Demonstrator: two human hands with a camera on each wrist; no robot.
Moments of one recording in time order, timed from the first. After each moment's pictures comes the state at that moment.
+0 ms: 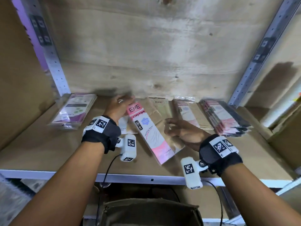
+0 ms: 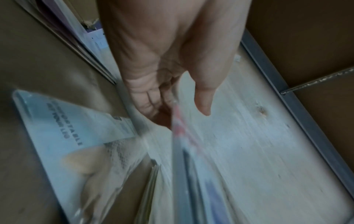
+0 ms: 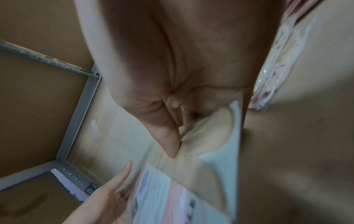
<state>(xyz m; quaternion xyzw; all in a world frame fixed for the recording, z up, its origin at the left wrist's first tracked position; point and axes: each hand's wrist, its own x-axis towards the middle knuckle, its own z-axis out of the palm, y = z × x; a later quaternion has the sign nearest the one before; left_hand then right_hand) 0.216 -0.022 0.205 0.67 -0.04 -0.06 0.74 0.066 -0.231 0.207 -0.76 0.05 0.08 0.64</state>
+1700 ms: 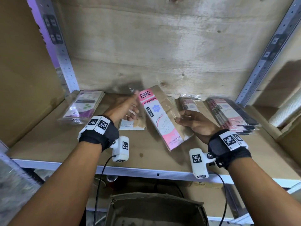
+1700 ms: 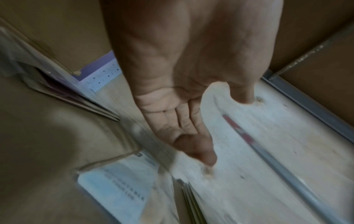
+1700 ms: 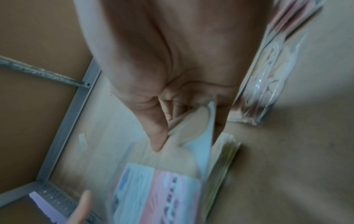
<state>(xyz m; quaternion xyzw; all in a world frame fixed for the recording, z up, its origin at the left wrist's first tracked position) 0.197 0.005 0.211 0.76 -0.13 -0.13 0.62 0.067 -0.242 0.216 -0.72 0.10 0.00 0.68</state>
